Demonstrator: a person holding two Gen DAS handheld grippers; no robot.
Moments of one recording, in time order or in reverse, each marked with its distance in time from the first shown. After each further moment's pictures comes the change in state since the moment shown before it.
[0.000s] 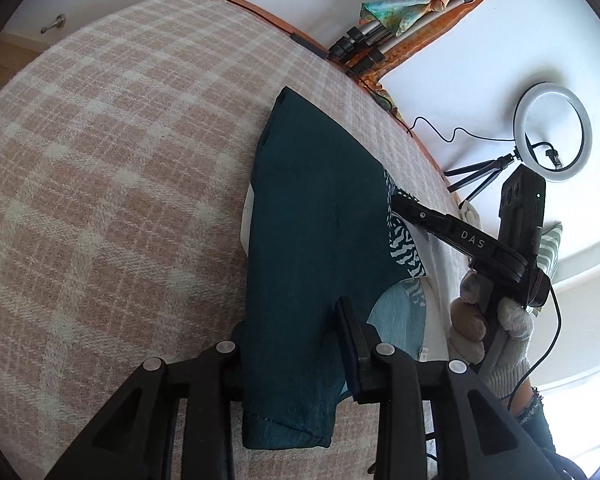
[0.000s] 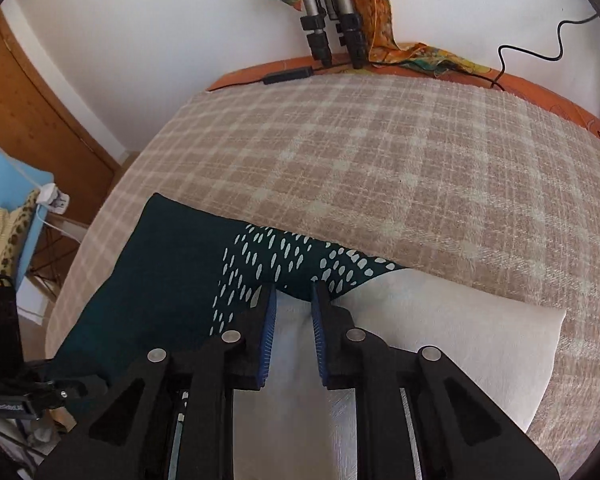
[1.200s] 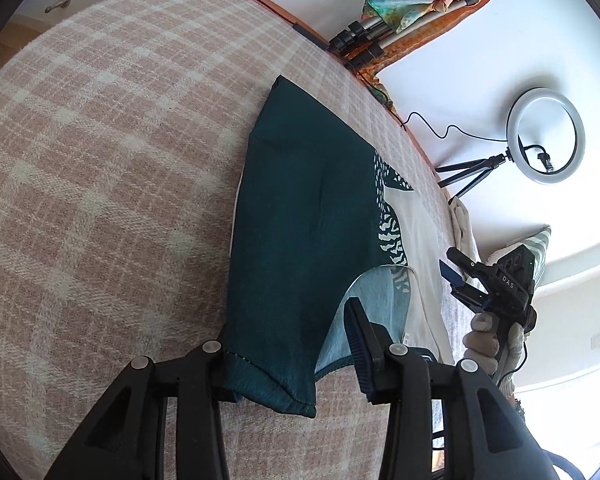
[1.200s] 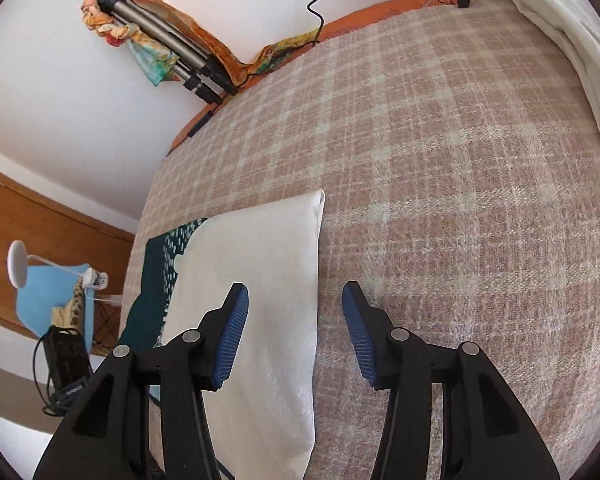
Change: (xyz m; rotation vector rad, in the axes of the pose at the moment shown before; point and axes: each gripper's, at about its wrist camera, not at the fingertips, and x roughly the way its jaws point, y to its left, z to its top) left arm -0.009 0.000 -0.013 -0.056 0.026 -0.052; right arm -0.078 -0.141 -0.064 0.449 -0.060 0.207
